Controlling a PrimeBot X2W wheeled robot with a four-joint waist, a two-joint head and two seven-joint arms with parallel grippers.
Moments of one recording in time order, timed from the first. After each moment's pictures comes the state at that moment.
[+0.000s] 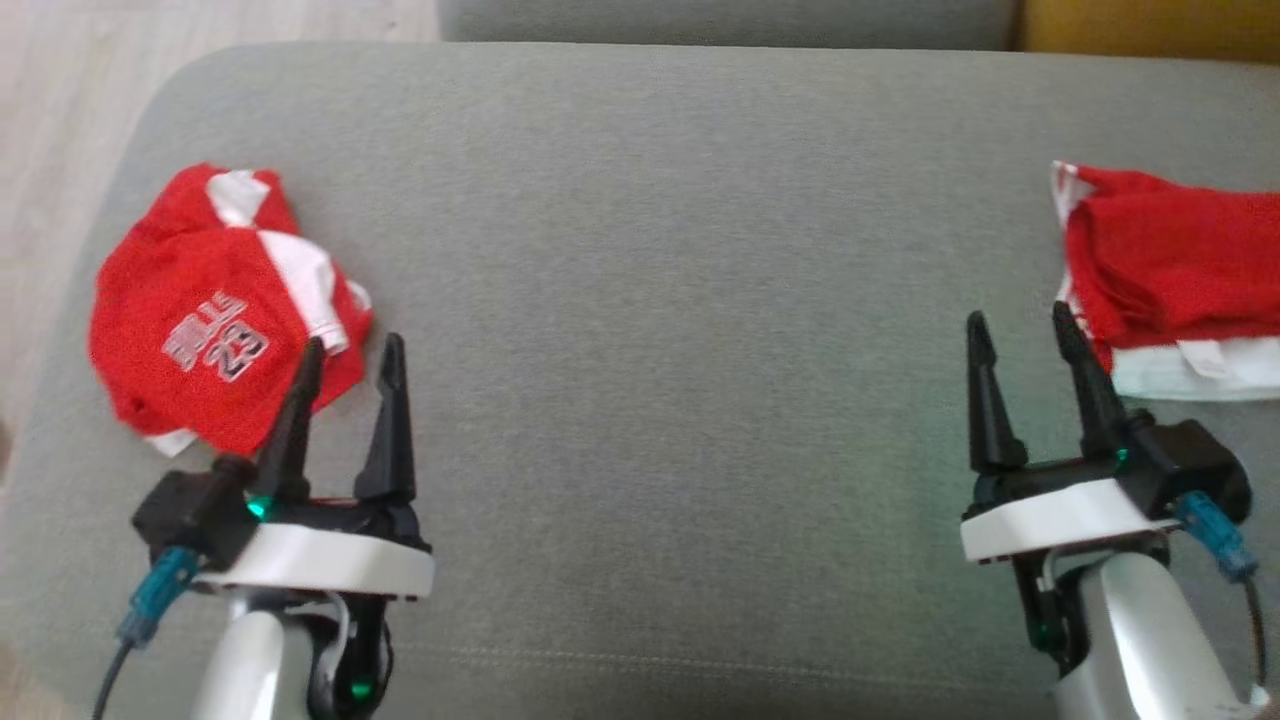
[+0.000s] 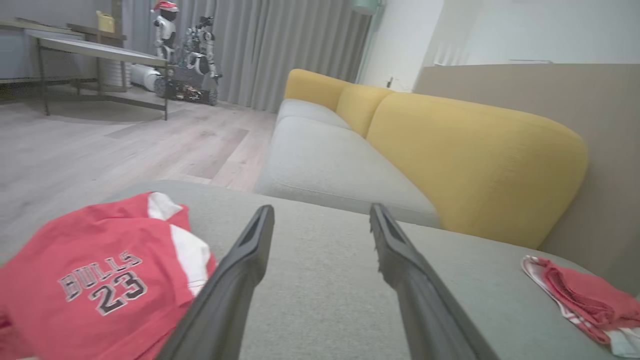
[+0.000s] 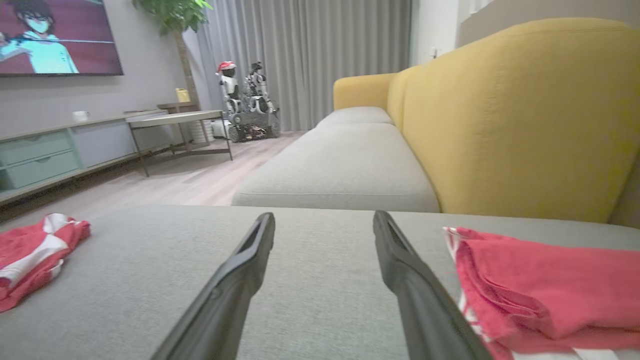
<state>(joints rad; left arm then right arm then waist) -0.06 0.04 -0.14 0.06 -0.30 -0.08 -0.26 -0.15 -0.05 0.04 0.23 0.09 0.12 -0.25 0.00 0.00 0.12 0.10</state>
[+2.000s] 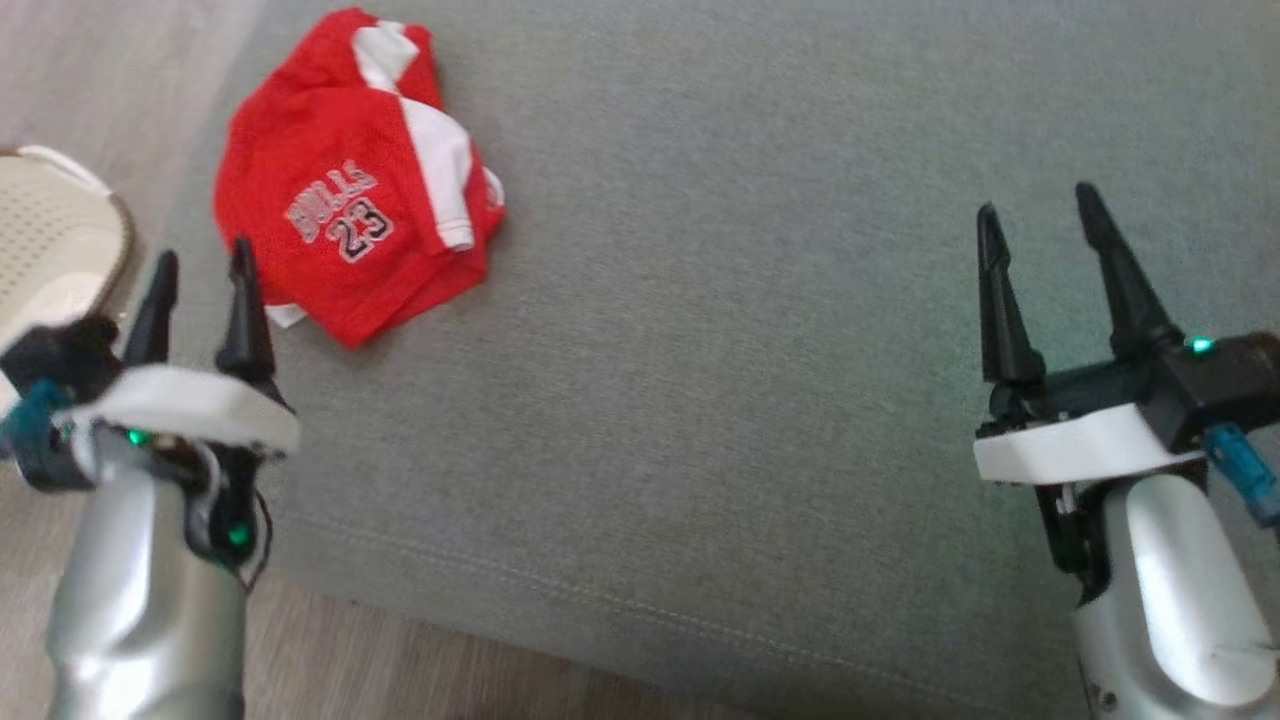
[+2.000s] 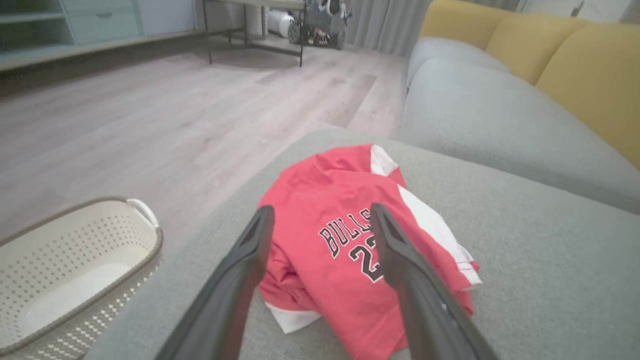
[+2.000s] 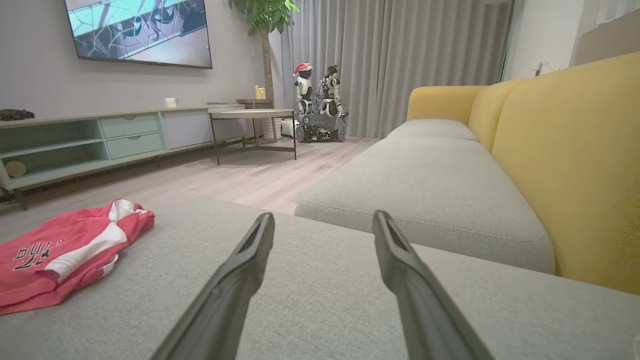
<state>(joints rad) -0.40 0.13 0.03 0.49 -0.31 -0.12 -0.22 -0.24 -0.07 0.06 0.10 0.00 0.12 -0.22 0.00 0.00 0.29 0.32</state>
